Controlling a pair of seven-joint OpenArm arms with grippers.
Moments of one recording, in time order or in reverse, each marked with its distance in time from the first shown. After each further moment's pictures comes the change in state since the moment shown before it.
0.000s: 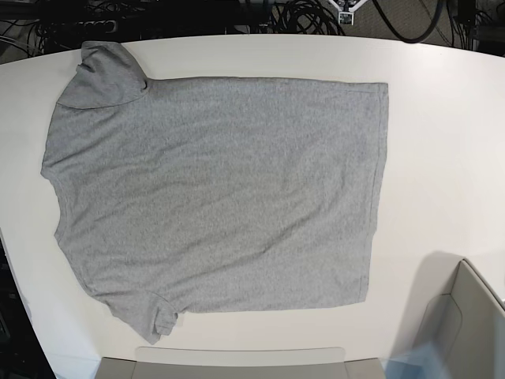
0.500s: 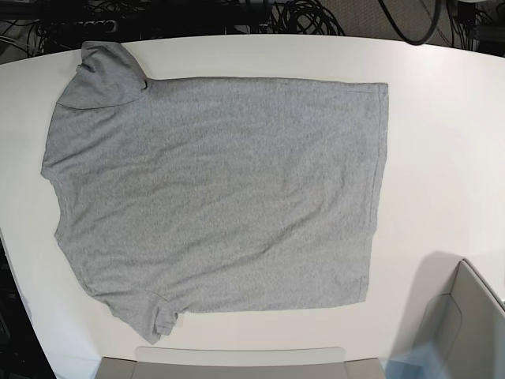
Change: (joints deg) left arm 24.4 -0.5 -10.7 36.2 -0.1 -0.1 8.0; right arm -20.7 4.0 0.6 32.0 0.2 -0.6 -4.6
